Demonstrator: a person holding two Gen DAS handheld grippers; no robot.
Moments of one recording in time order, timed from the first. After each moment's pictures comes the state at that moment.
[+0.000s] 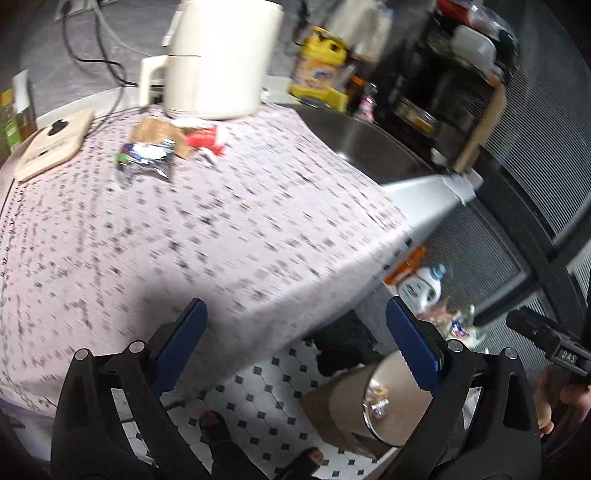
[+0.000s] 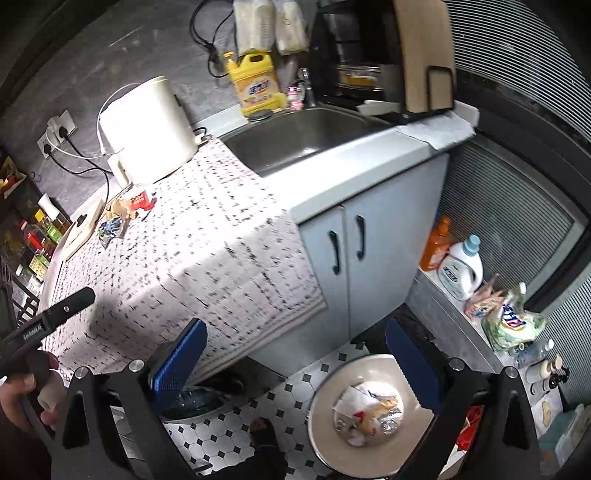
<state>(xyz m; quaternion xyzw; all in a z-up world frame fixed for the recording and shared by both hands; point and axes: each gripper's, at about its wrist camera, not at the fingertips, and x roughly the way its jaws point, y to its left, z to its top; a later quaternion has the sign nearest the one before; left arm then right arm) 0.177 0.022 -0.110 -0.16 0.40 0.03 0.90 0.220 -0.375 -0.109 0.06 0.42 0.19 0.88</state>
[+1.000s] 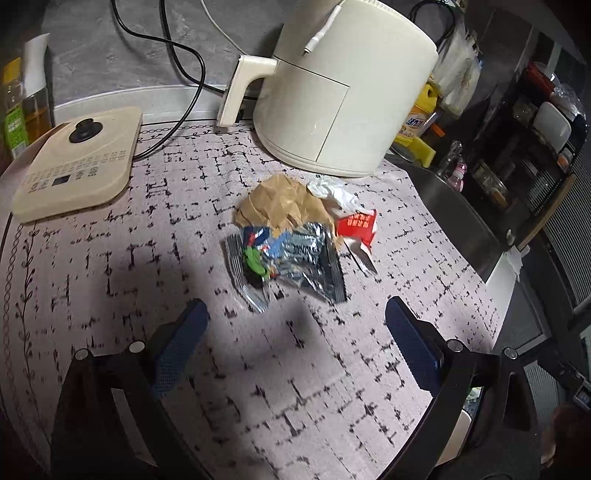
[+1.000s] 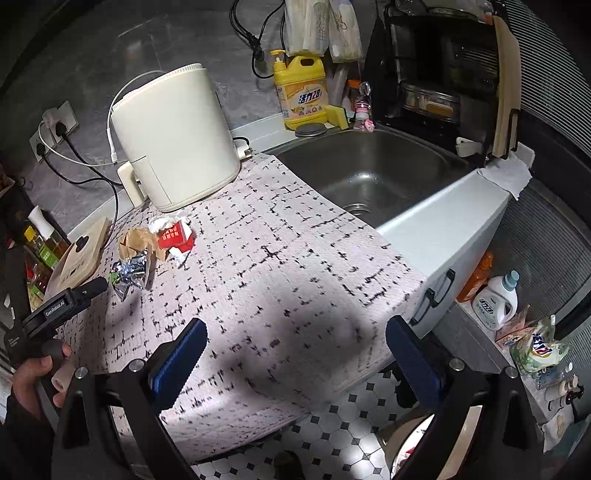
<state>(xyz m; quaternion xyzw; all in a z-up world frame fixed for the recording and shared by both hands) 0.269 0.216 -0.132 -0.20 0.38 0.06 0.90 0.280 -0.192 -0.082 0.05 0.40 0.18 0.90</state>
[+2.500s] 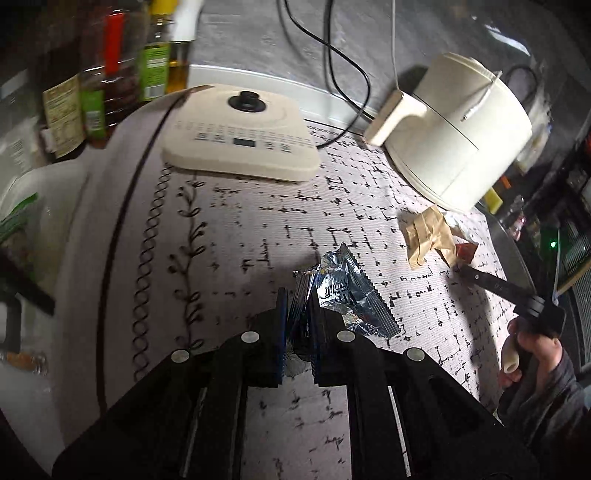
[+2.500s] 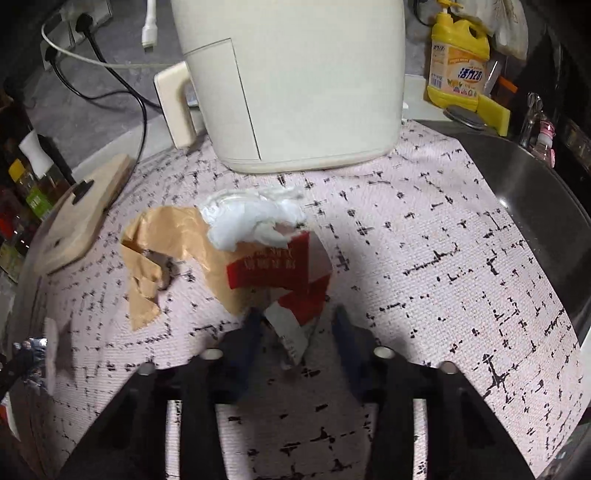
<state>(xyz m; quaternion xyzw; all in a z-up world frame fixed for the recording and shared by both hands) 0.159 0.328 -0.140 -0.27 0.37 0.19 0.87 0.386 0.043 -0.136 -0.07 0.43 0.29 0.85</state>
